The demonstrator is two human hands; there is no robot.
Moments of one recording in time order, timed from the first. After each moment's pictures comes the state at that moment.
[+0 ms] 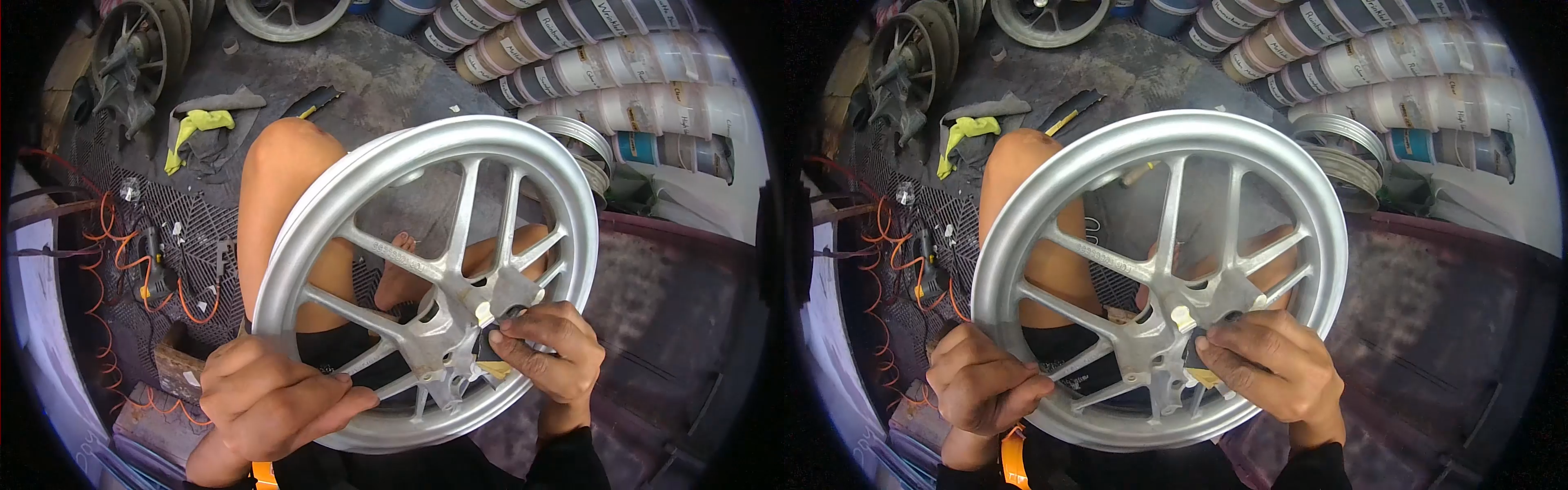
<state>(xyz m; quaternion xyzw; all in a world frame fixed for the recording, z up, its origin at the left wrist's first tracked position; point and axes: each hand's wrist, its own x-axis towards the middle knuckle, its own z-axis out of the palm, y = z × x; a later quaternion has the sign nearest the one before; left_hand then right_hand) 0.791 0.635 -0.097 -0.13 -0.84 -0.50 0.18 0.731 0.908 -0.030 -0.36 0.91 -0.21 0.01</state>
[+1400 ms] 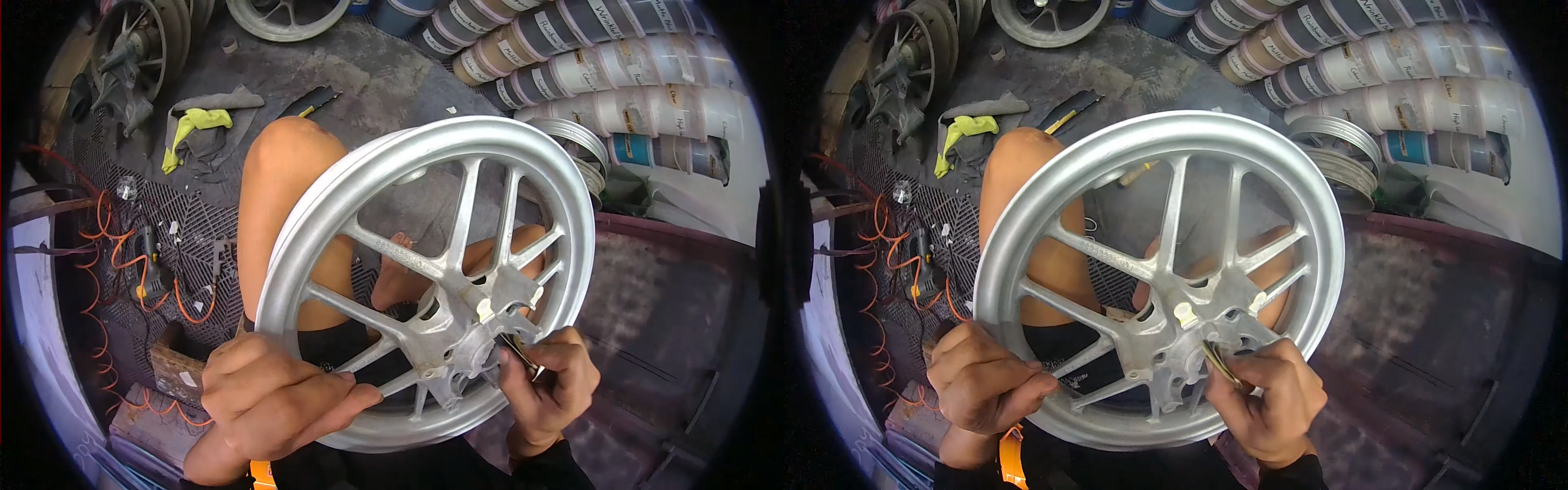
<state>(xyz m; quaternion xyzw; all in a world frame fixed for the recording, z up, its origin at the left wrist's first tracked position) 0.790 0.633 -0.099 -0.14 -0.82 -0.52 0.19 0.768 0.890 -0.023 -0.18 0.95 -0.24 -0.05</state>
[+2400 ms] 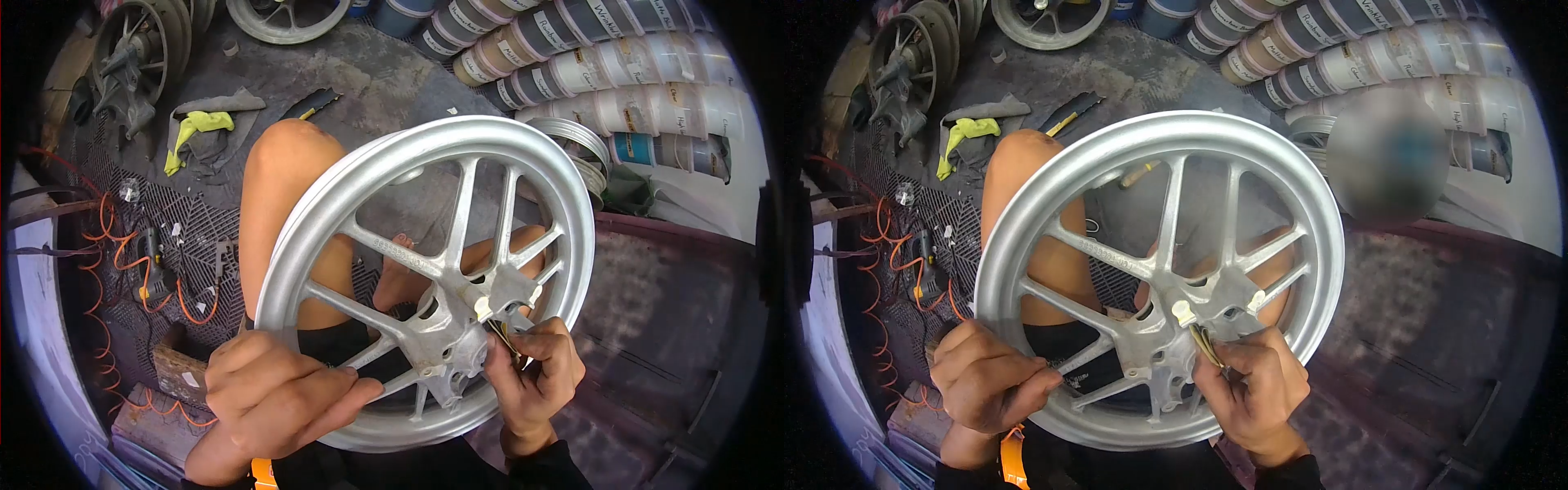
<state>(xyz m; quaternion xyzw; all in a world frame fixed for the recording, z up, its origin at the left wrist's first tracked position) 0.790 0.635 -0.094 -0.14 -0.84 -0.50 0.17 0.768 0.887 -0.042 -0.17 0.95 -0.25 -0.07</state>
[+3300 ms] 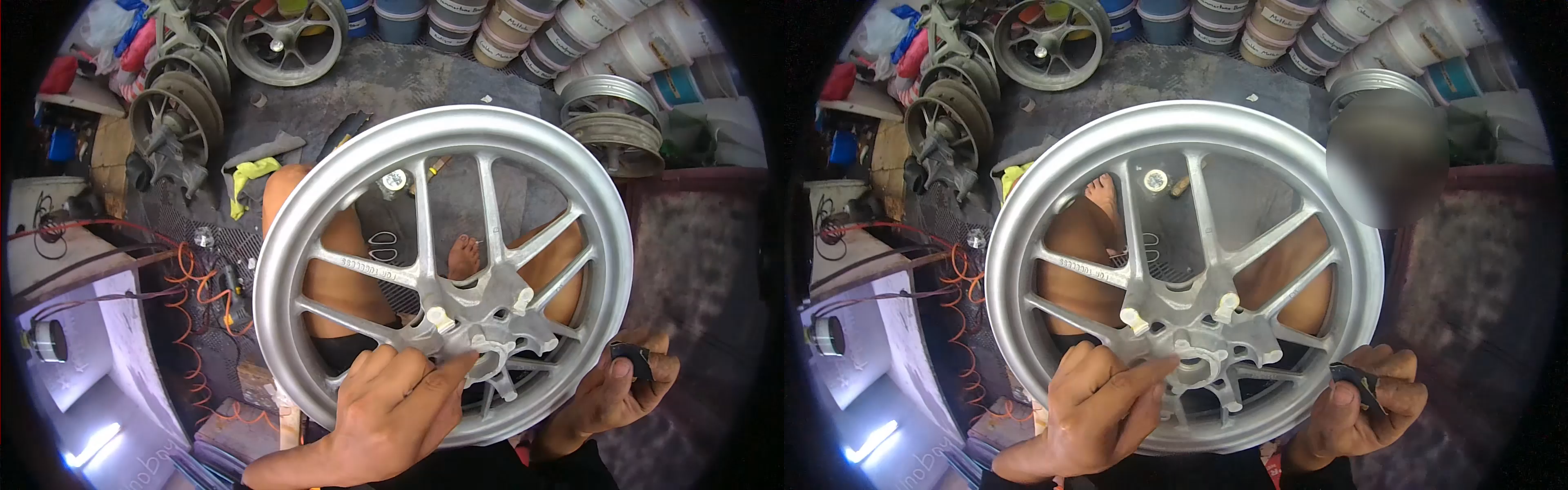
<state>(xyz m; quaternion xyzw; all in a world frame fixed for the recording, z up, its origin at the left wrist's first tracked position) 0.778 0.729 -0.051 -0.18 -0.88 -0.44 -0.05 0.793 0.965 -0.070 0.02 0.75 -0.56 -0.35</state>
